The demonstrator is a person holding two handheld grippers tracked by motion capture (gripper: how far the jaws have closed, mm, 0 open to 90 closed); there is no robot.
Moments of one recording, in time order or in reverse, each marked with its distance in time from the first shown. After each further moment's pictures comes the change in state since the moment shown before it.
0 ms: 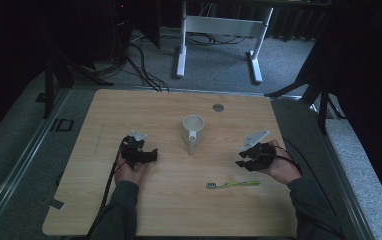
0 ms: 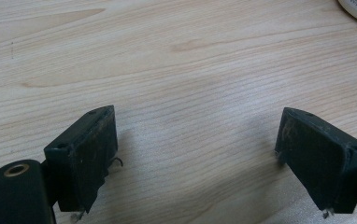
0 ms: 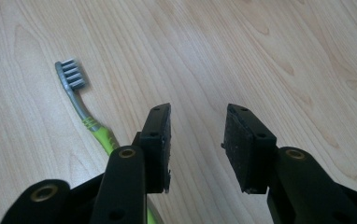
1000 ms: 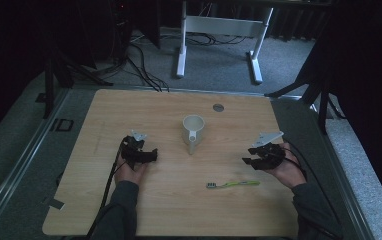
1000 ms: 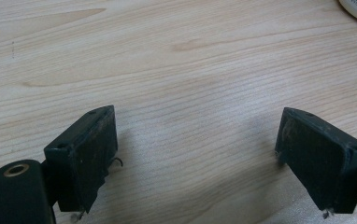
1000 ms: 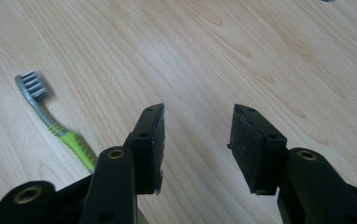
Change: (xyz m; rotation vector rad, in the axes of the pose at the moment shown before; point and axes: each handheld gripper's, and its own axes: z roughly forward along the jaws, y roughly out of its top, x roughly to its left) left arm 0.000 0.000 0.000 0.000 0.001 -0.001; right arm -0.009 -0.025 -0.007 -0.076 -0.091 0.146
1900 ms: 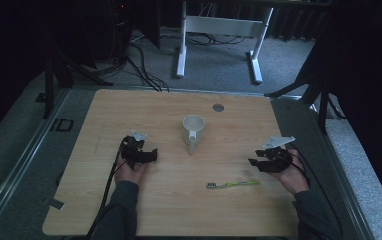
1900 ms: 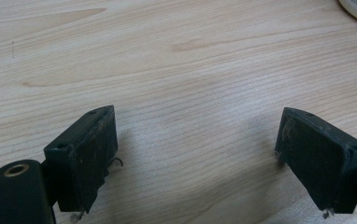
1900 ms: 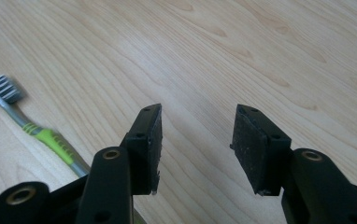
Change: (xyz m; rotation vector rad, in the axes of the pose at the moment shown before) left arm 0.000 0.000 0.000 0.000 0.000 0.000; right arm -0.009 -0.031 0.000 -0.062 -0.048 0.141
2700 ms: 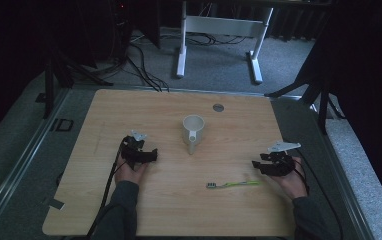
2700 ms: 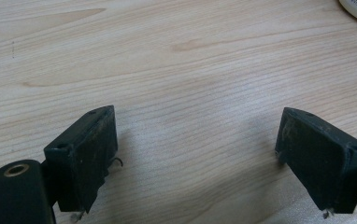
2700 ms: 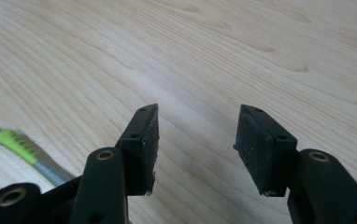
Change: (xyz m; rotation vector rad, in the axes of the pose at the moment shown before) left arm 0.000 0.000 0.000 0.000 0.000 0.001; right arm -0.010 -0.031 0.012 -0.041 -0.036 0.145
